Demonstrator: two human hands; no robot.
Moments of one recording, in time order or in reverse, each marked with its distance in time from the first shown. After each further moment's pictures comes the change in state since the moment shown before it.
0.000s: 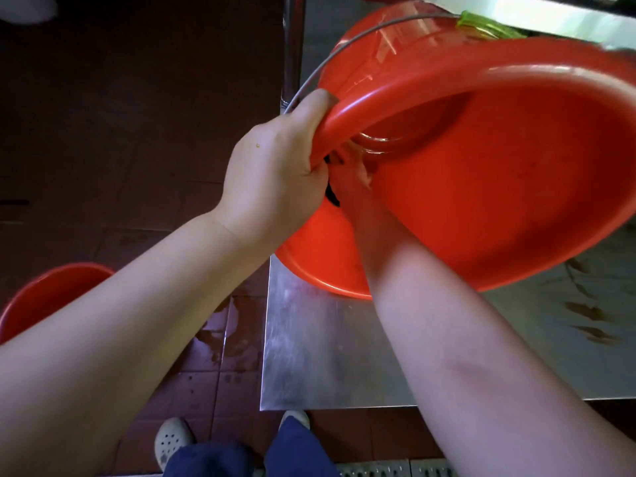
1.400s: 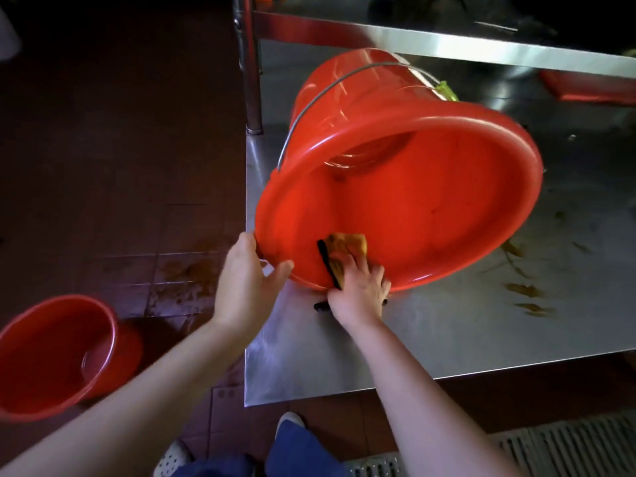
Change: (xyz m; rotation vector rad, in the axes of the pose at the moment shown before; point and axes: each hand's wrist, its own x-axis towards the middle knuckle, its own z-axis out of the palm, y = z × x) left_hand -0.091 0.000 0.040 -0.237 -0.187 -0.583; right_hand -0.165 0.069 -0.056 -0.632 0.084 0.065
